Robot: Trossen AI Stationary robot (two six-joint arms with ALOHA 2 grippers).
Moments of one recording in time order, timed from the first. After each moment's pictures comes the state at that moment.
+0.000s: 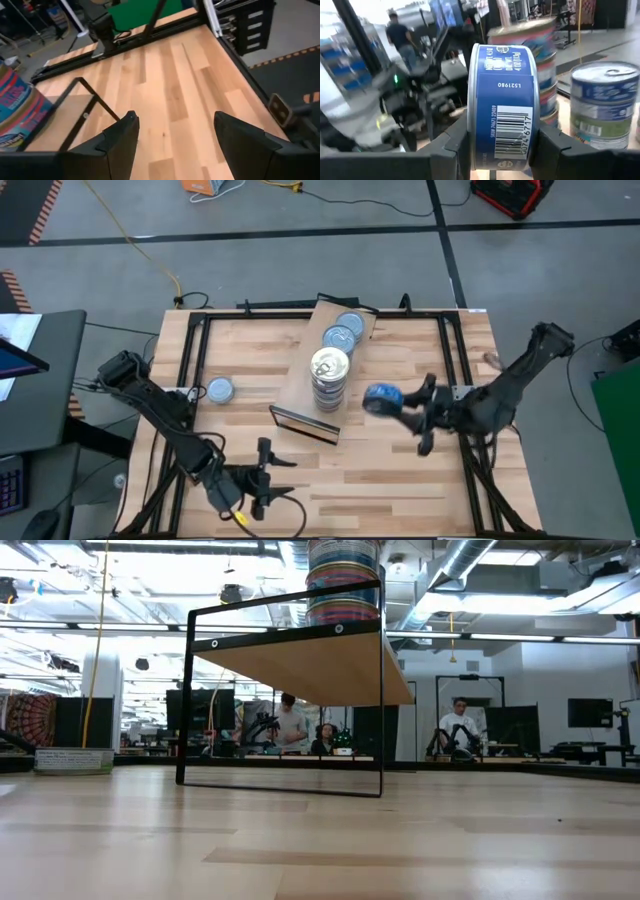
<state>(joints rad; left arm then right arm) -0.79 1.52 1.01 0.05 -0.78 -0.07 0.71 0.97 0.85 0.10 0.96 0.32</state>
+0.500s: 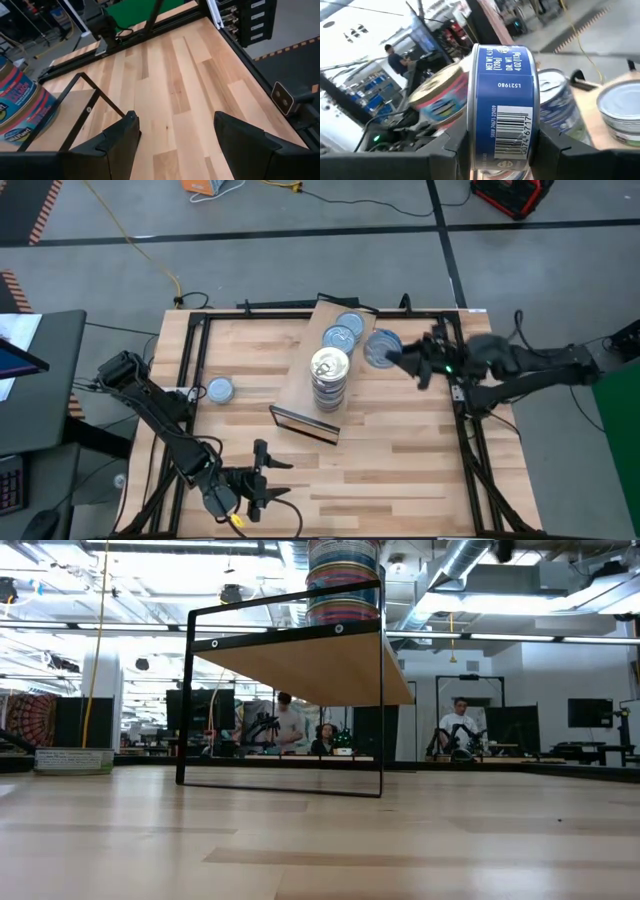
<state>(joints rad) -0.83 1.52 1.01 0.00 -0.82 -0.07 0.10 0.80 0.90 -0.16 0.35 0.63</state>
